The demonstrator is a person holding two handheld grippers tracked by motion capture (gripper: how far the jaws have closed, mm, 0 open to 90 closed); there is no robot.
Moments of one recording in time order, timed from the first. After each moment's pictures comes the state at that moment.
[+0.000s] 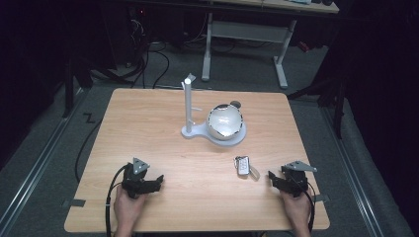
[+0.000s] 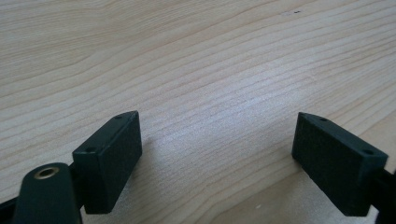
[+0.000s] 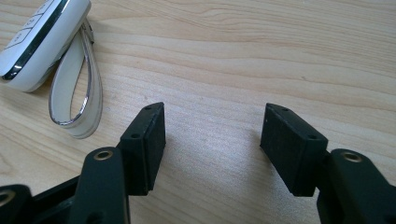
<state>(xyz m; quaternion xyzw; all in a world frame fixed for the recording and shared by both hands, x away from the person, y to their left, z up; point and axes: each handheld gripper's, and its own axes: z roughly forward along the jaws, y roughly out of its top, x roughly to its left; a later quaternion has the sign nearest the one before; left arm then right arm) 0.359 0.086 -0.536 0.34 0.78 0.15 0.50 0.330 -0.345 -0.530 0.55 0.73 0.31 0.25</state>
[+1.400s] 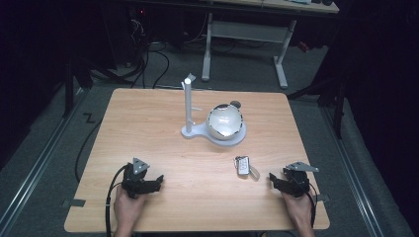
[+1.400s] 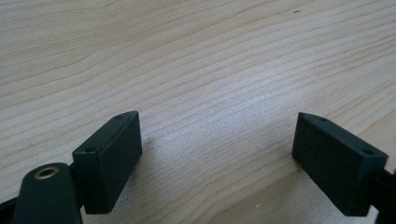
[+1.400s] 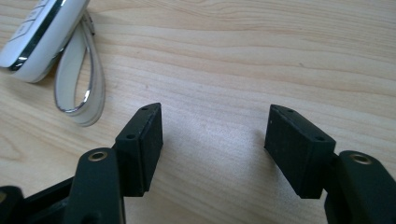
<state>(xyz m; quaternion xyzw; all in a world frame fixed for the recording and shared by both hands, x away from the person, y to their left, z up) 0.359 0.086 -0.536 0.33 0.79 0.14 0.50 0.325 -0.347 -0.526 0.56 0.73 0.30 0.23</state>
